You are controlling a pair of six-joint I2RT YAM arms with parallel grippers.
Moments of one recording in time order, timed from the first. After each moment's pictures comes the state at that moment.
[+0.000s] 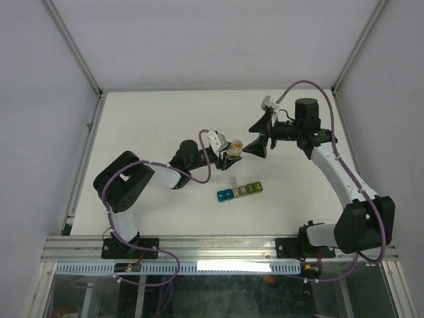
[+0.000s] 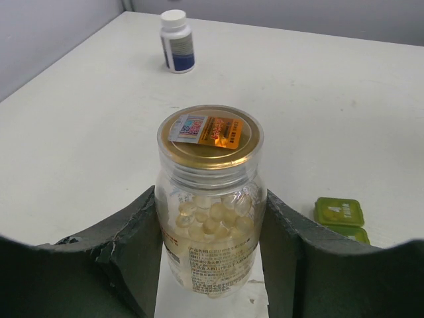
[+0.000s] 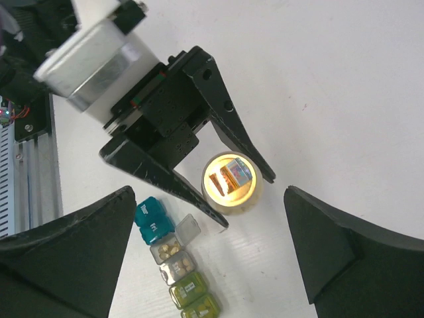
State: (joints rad) left arm -0.73 1.83 0.77 1.08 0.43 0.05; right arm 0.25 1.35 1.08 -0.33 -1.00 -0.34
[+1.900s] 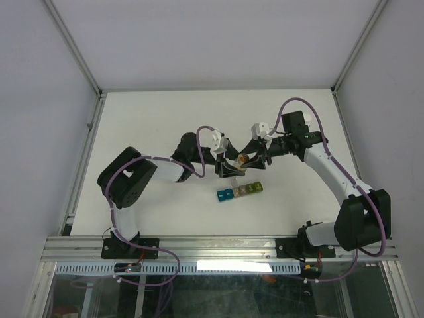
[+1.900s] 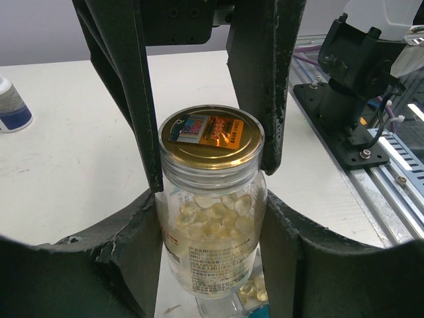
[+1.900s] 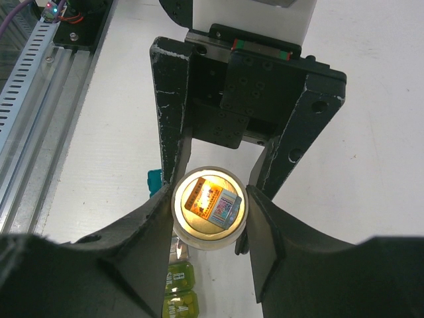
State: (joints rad) left arm -0.69 1.88 0.88 1.11 1.05 -0.08; right arm 0.29 1.35 1.05 -0.65 -1.21 -1.01
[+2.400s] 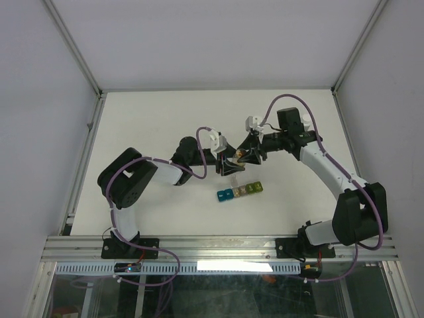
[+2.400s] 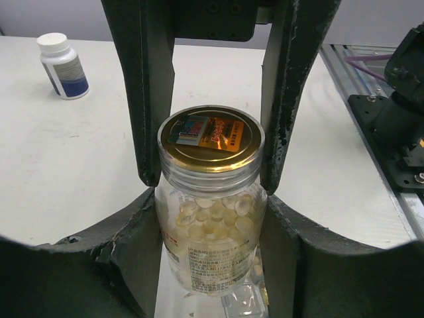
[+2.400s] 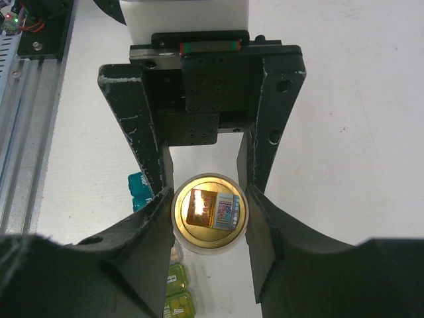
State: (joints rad) left arm -0.69 1.88 0.82 1.14 0.85 -0.08; right arm 0.32 1.39 1.05 -0.48 -1.10 -0.78
